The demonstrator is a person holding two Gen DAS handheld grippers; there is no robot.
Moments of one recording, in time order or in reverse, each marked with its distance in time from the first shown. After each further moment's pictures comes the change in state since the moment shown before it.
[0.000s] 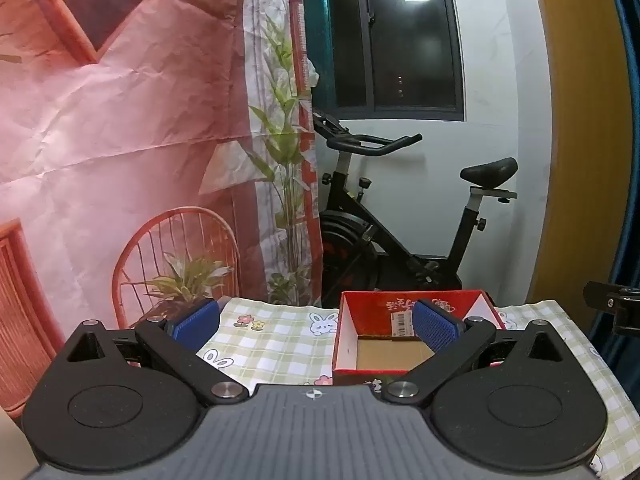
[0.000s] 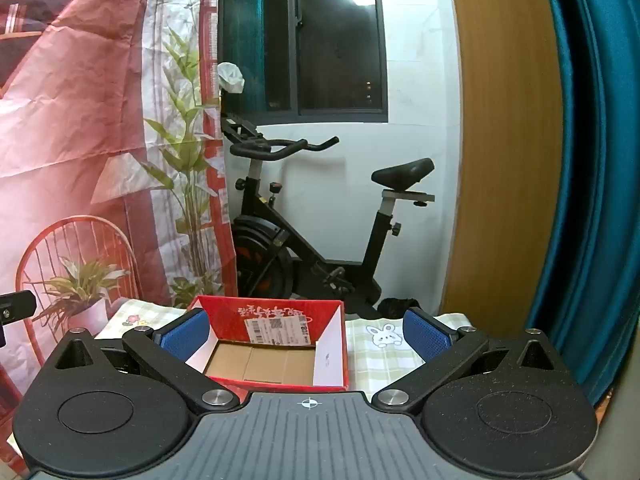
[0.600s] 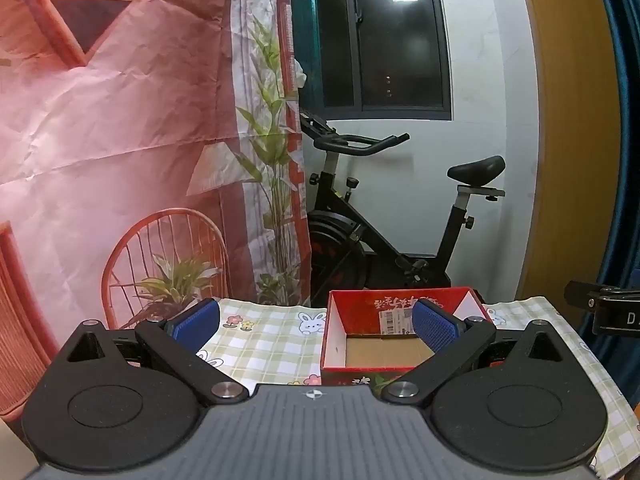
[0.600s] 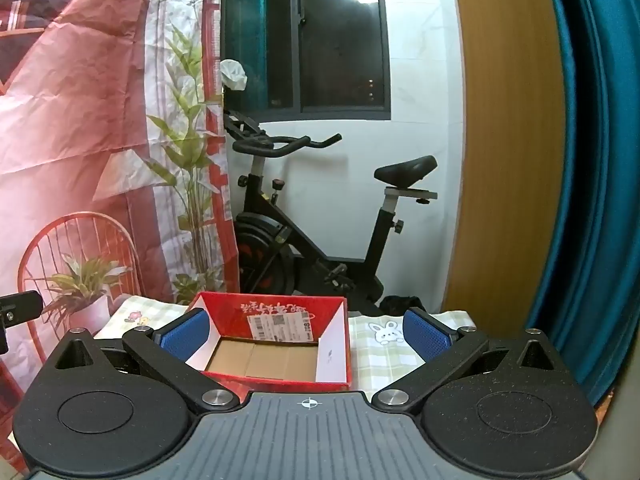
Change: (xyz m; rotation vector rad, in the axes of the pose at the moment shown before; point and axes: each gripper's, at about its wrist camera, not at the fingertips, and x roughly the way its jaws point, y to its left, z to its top) left arm -0.004 0.000 -0.002 0.025 -0.004 -0.028; right arm 0.000 0.000 0.000 -0.008 0.000 0.000
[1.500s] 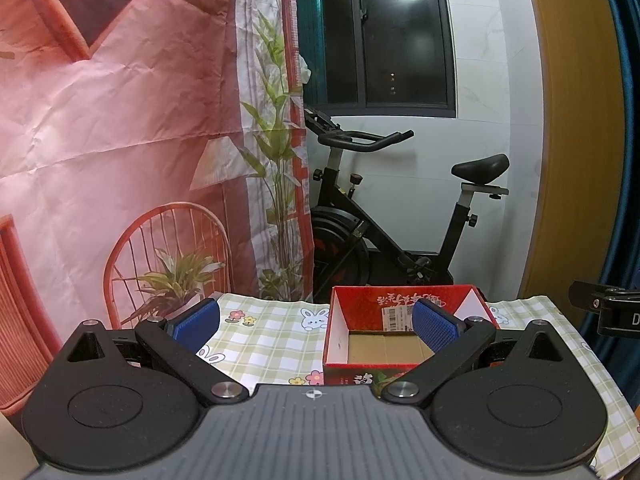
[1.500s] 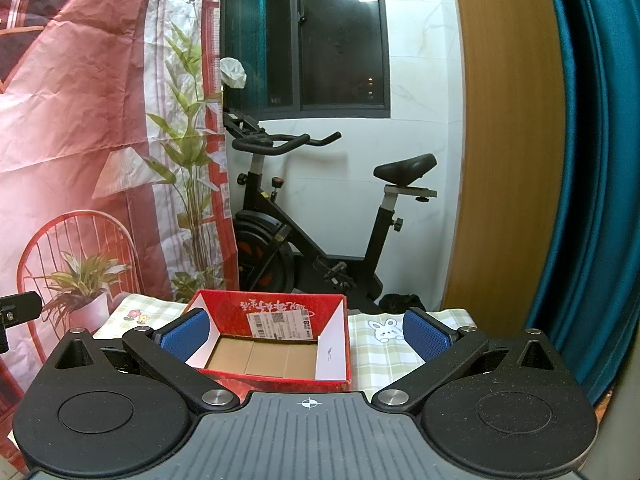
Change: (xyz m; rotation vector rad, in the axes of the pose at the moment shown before) left arm 0.003 -0.001 0.001 -0.014 0.014 0.012; right arm 0.001 -0.001 0.001 -0.004 0.006 0.002
